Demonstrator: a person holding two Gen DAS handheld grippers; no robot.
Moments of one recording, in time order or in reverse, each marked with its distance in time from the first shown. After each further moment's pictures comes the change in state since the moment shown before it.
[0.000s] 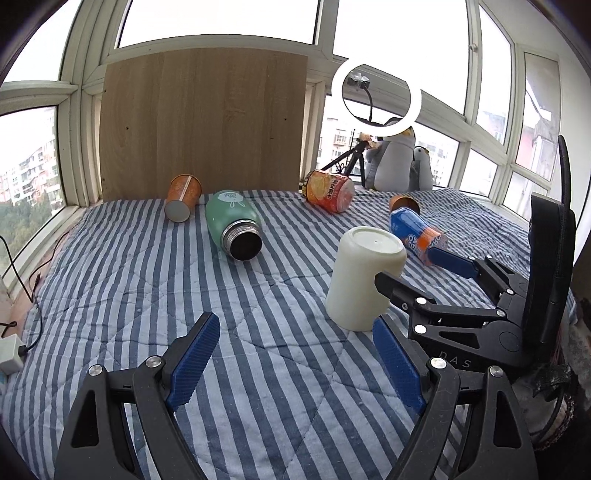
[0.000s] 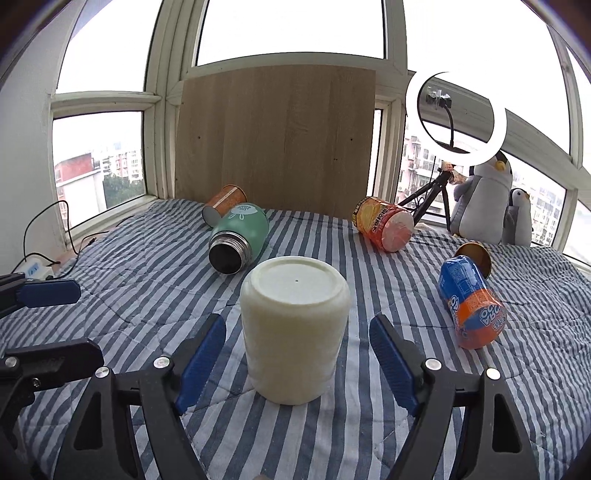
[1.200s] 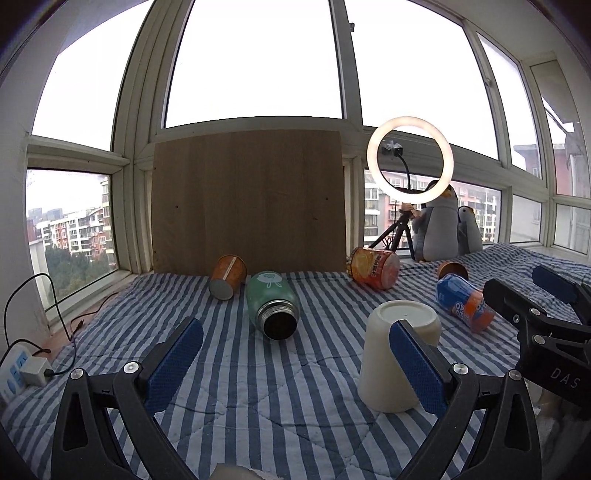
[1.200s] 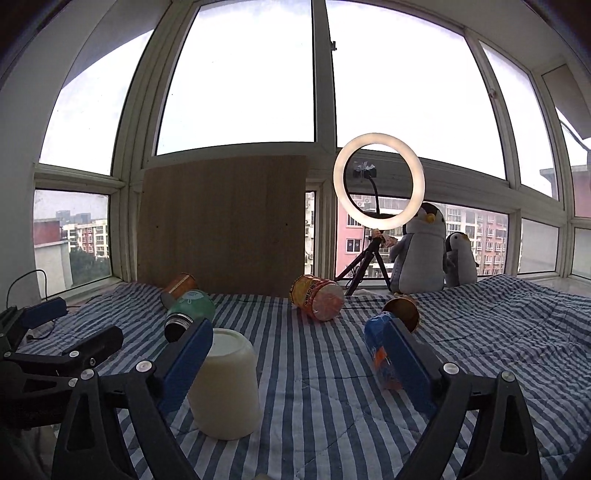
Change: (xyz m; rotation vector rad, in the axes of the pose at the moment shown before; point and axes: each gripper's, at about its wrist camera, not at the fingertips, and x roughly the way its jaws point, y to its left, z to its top) left arm 0.011 -0.033 -0.002 0.030 -0.340 0.252; right arm -0.056 -0.048 -0.013 0.099 -0.333 -0.144
